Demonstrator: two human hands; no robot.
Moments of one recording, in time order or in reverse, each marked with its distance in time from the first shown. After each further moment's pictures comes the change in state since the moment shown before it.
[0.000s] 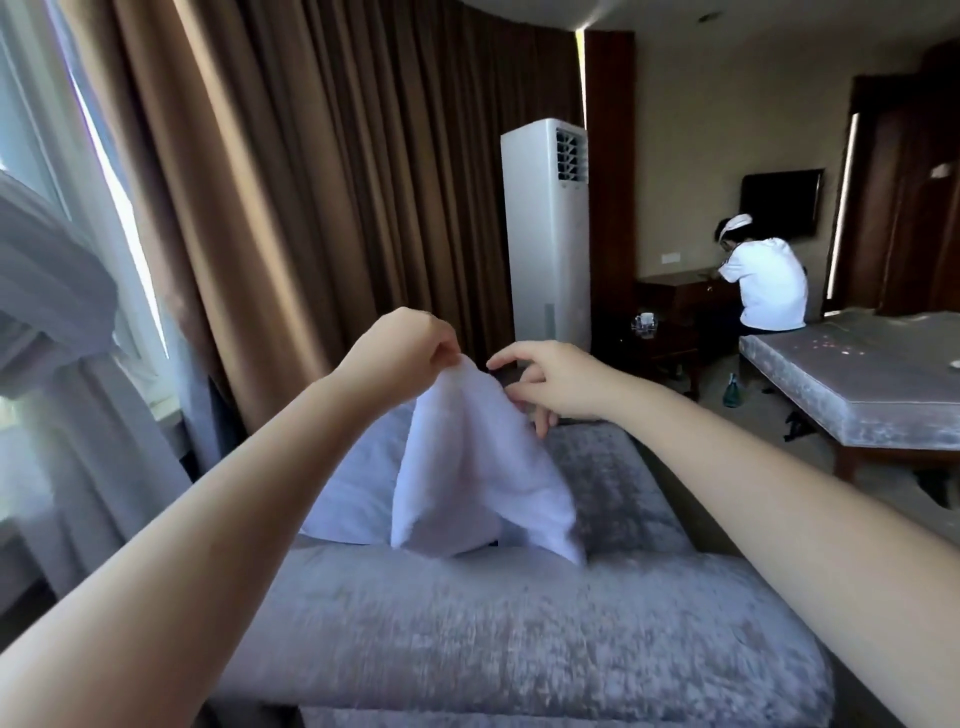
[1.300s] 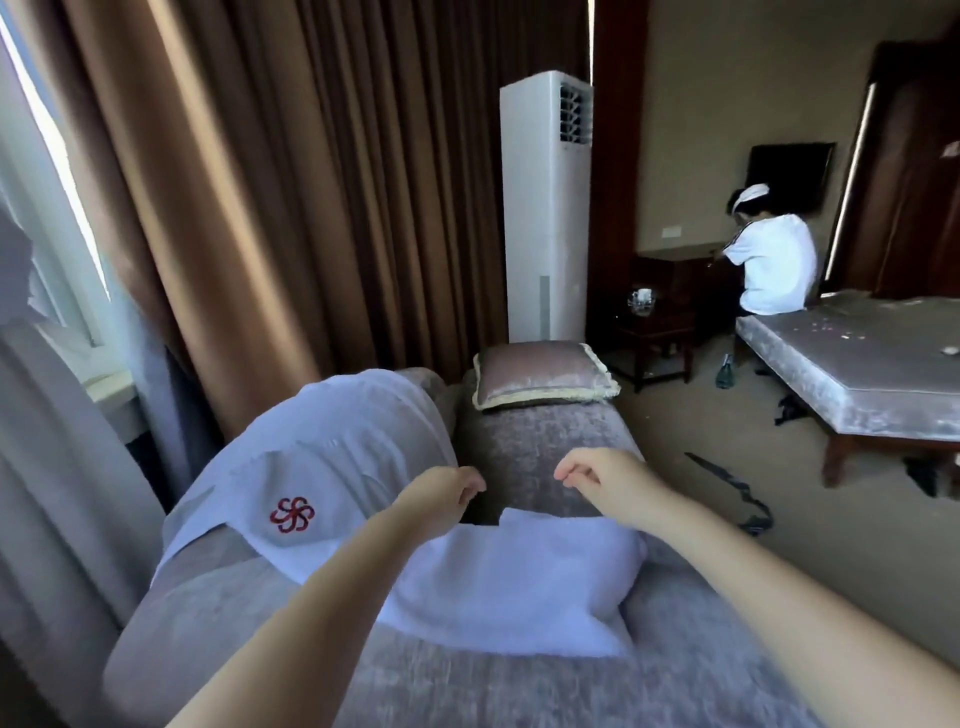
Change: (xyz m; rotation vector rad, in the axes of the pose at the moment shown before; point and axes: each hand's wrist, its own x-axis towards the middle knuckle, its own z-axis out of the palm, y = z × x) left_hand -0.039 -0.016 0.240 -0.327 -0.482 -0.140; right_hand -0.014 0.166 0.054 -0.212 0.022 0.286
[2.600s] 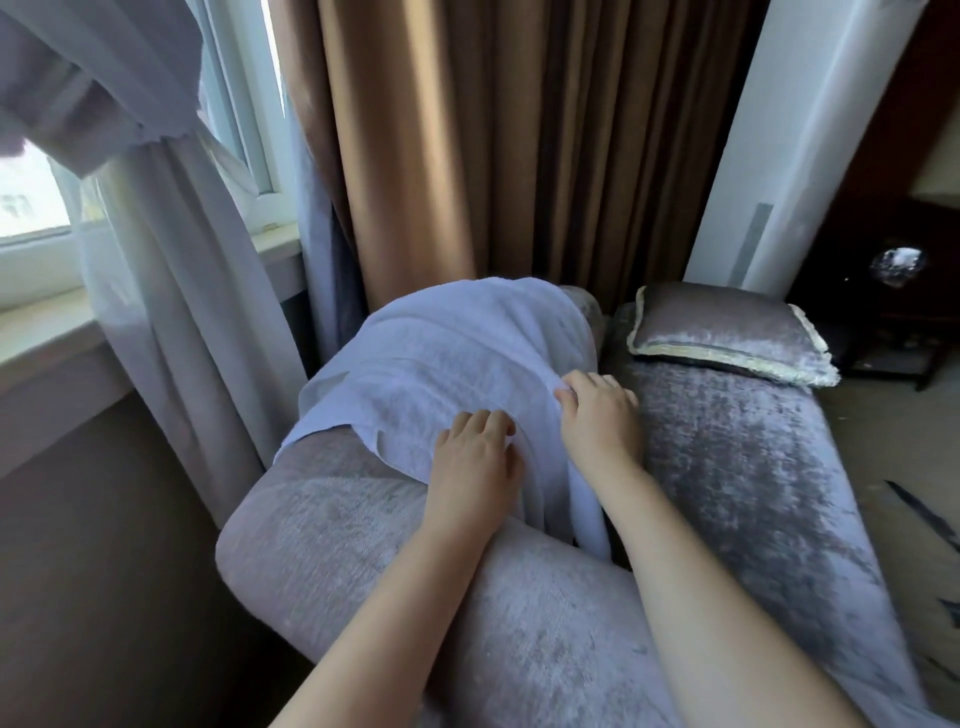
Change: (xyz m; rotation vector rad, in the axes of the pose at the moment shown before) left_hand -0.044 -0.093 0.034 0.056 0.762 -0.353; right_hand 0.172 -0.105 0.176 -0.122 0.363 -0.300
